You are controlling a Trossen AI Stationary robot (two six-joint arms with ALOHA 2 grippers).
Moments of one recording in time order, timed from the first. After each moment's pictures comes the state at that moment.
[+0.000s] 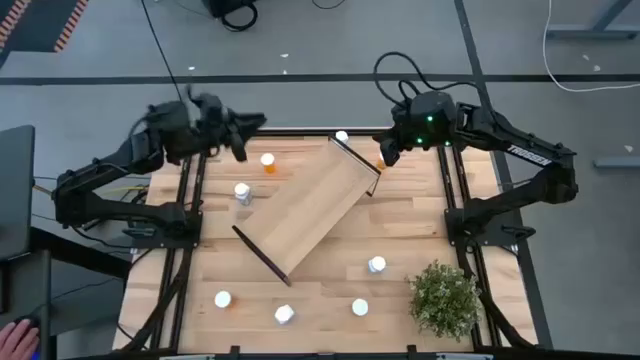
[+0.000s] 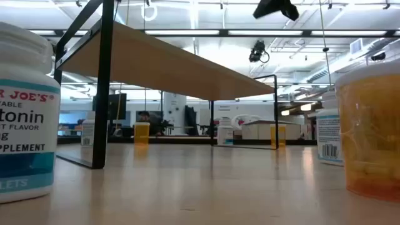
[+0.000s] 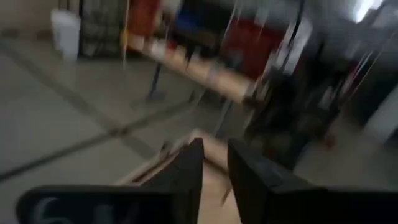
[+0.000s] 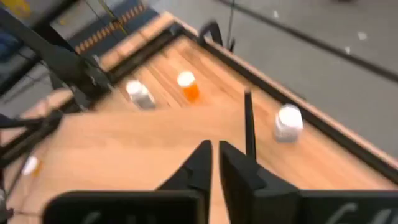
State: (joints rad) left arm 0.32 0.99 1.25 -0.38 -0.18 -0.33; right arm -0.30 1.22 1.50 -0.91 0.11 0.43
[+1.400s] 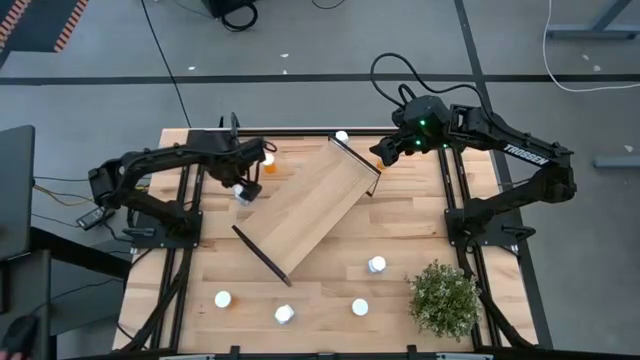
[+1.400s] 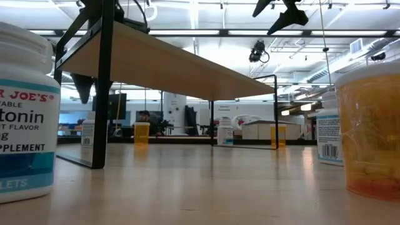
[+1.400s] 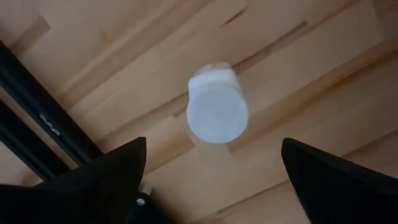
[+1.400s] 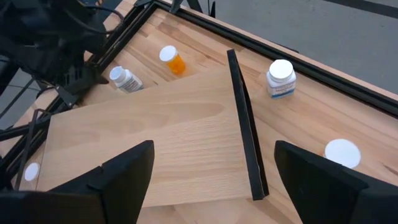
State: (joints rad) left arm 0.47 1.39 1.03 -1.19 -0.09 -0.49; right arm -0.30 1.24 1.50 -1.00 0.11 0.62
